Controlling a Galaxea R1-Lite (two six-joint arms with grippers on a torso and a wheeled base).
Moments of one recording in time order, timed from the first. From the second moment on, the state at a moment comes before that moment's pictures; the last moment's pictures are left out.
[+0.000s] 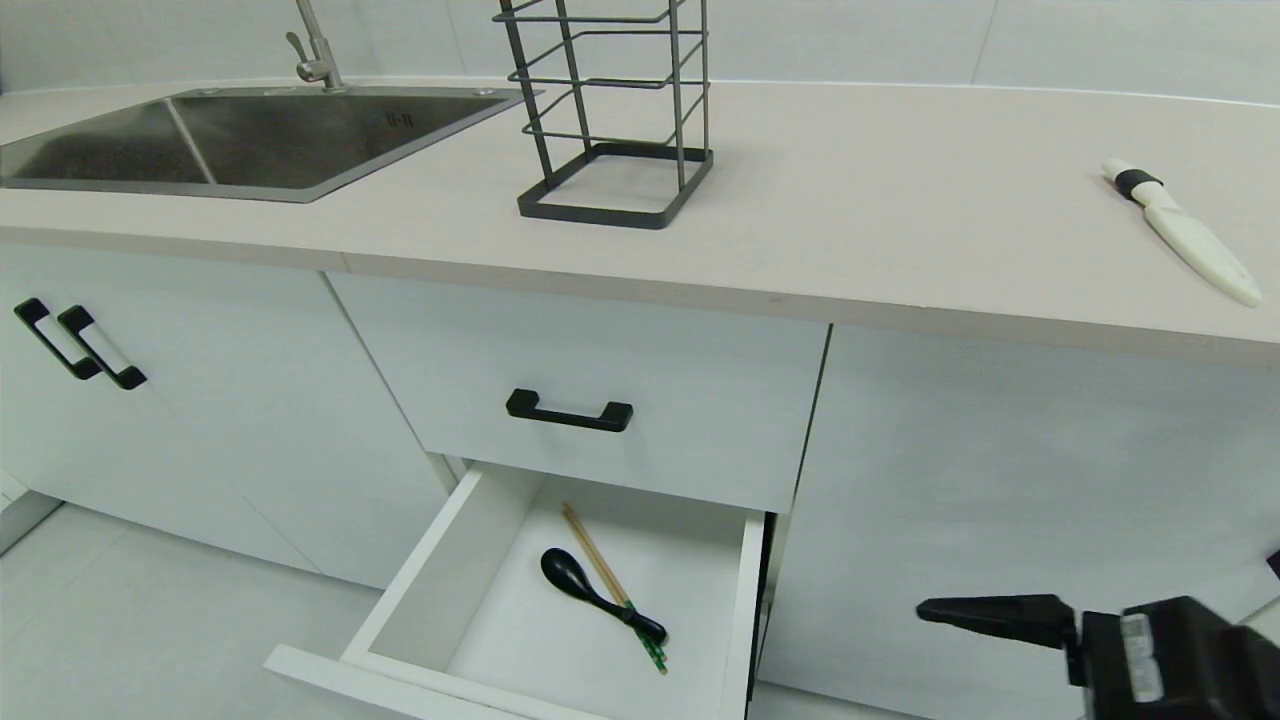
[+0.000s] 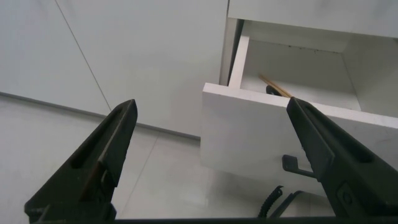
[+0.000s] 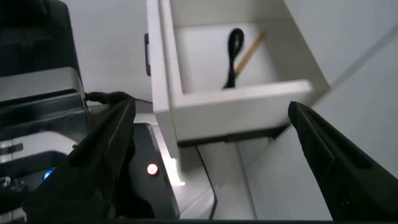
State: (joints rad) left arm 0.00 0.00 0.00 0.00 0.03 -0.03; right arm 0.79 1.23 -0.23 -0.72 0.27 -0.32
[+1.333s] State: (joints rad) left arm 0.00 0.02 -0.09 -0.15 -0.09 -0.06; right arm 0.00 0.00 0.00 -0.01 -0.01 -0.05
